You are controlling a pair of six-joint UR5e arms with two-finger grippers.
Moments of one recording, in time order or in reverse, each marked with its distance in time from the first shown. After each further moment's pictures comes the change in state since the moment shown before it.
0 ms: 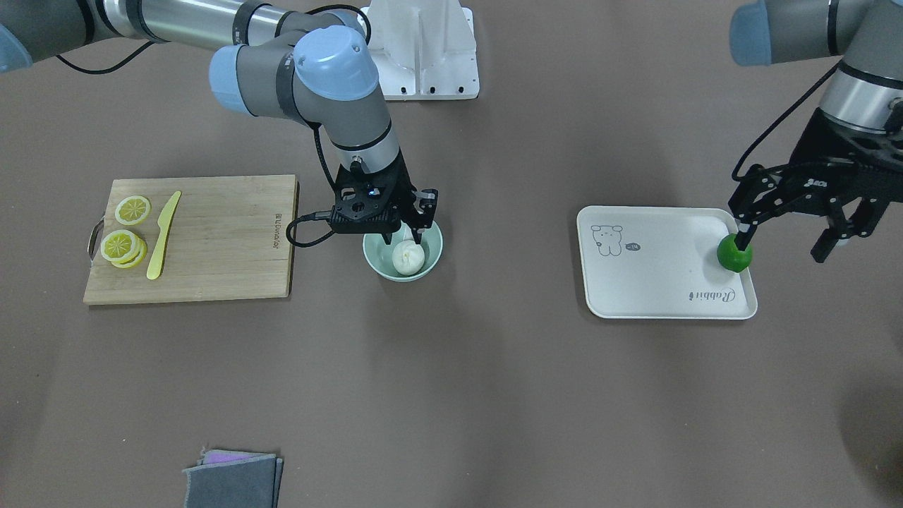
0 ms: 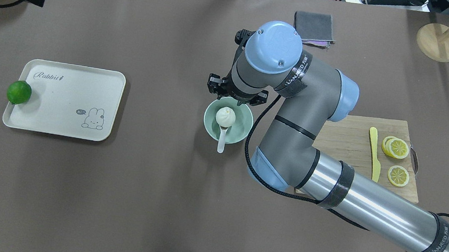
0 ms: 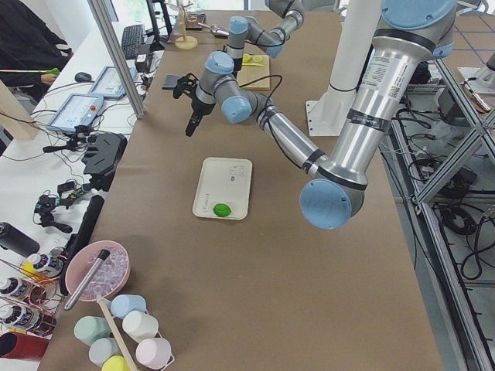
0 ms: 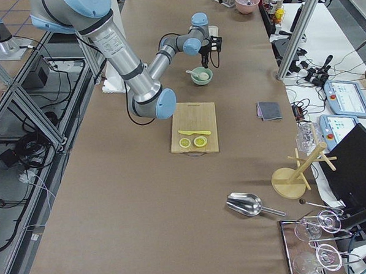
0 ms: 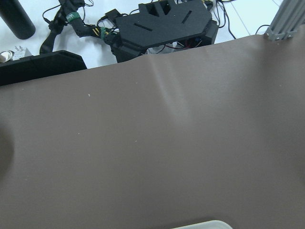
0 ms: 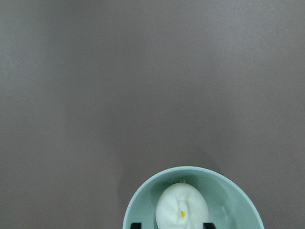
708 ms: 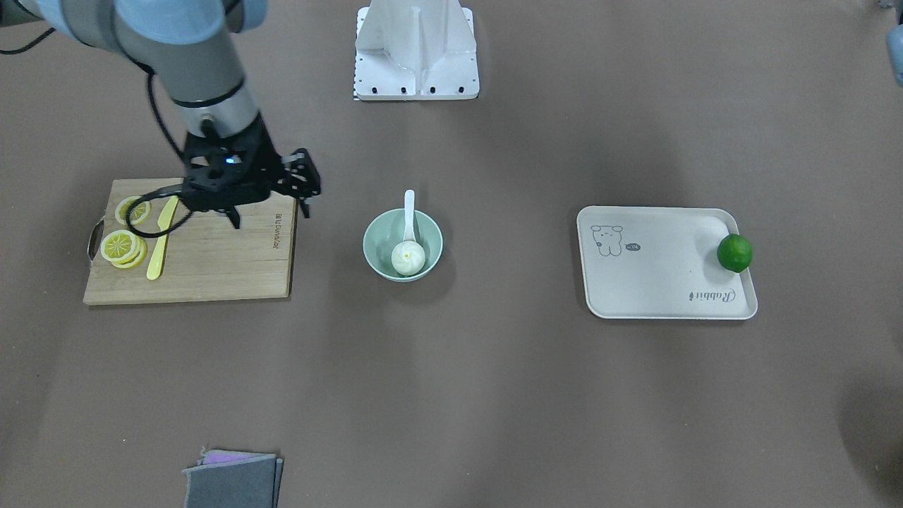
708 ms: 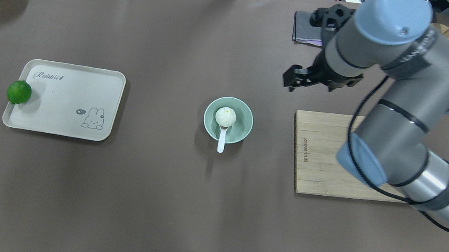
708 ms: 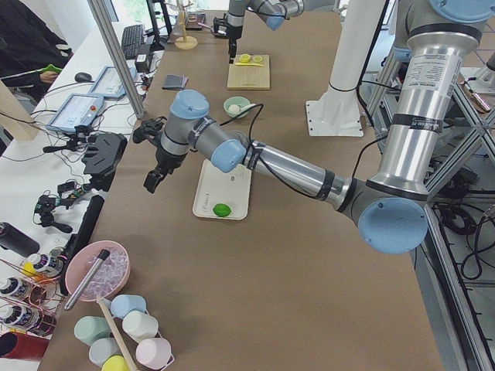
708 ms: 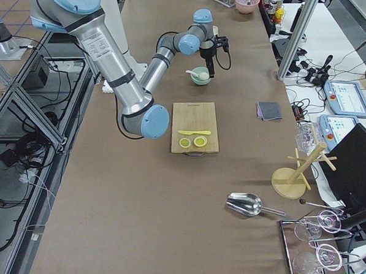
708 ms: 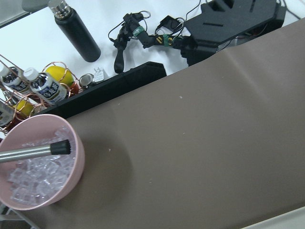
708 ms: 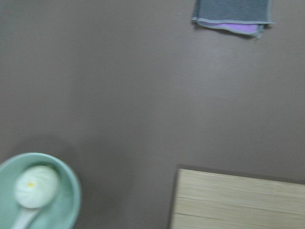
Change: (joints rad) left arm -0.334 0.083 0.180 -0.044 -0.168 0.467; right arm 0.225 -0.294 0.375 -0.292 0.101 -0.525
